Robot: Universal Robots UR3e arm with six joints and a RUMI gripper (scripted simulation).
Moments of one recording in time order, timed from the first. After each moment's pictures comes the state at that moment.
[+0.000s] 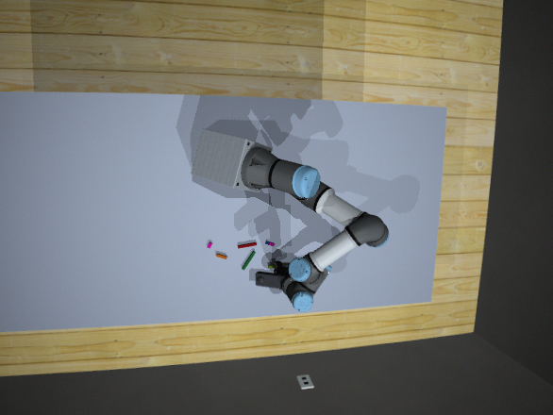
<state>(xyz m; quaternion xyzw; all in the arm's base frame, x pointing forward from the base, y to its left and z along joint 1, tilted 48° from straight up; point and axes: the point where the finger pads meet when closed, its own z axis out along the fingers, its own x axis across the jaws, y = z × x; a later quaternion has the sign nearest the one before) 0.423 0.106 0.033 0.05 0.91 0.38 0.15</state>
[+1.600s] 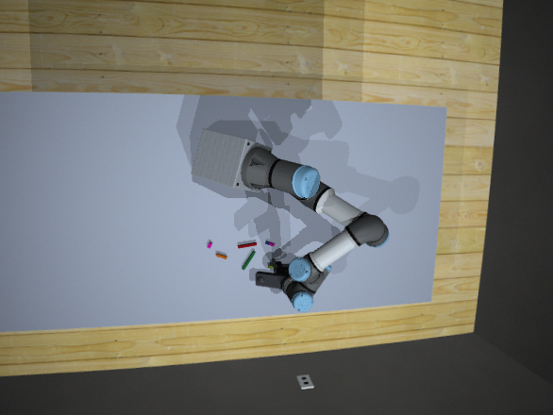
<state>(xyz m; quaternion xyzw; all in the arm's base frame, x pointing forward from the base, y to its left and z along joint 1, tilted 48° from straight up) 0.423 0.106 0.033 0.05 0.91 0.38 0.15</state>
